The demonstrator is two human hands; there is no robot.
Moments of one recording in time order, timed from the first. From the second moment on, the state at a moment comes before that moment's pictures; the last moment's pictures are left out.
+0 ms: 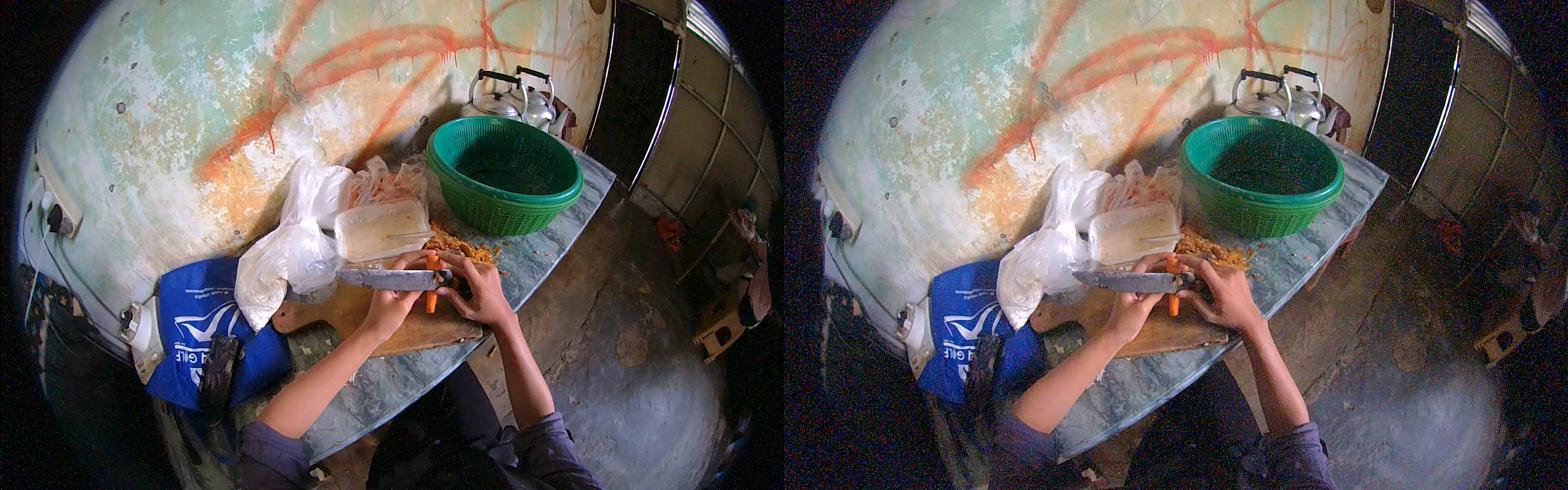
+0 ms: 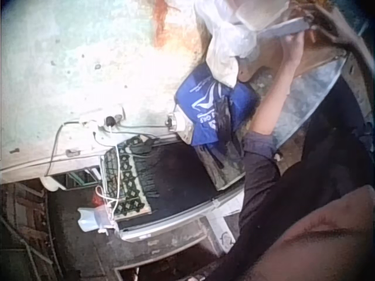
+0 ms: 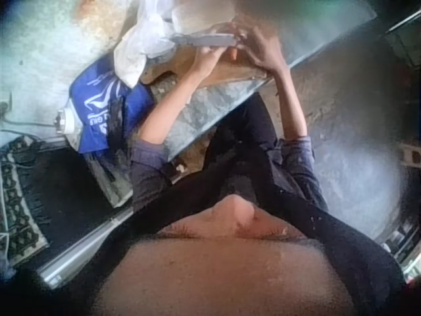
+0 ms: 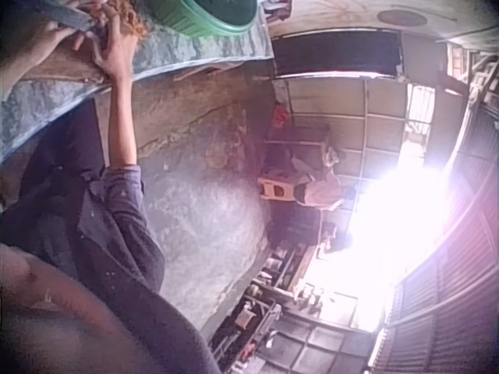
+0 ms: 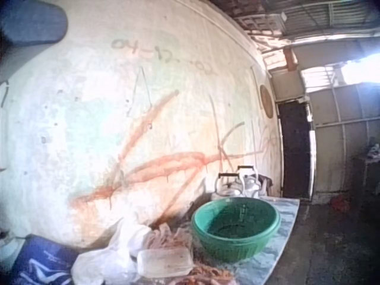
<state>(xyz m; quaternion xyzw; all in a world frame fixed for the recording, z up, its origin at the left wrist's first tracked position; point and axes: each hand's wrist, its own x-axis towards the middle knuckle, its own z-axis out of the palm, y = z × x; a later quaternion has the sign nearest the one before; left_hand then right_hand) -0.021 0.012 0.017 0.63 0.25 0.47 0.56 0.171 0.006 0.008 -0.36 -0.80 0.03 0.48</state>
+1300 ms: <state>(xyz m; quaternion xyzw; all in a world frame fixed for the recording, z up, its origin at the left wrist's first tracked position) -0.015 0.014 0.011 0.65 0.25 0.49 0.53 0.177 -0.001 0.010 -0.43 -0.76 0.04 0.48</state>
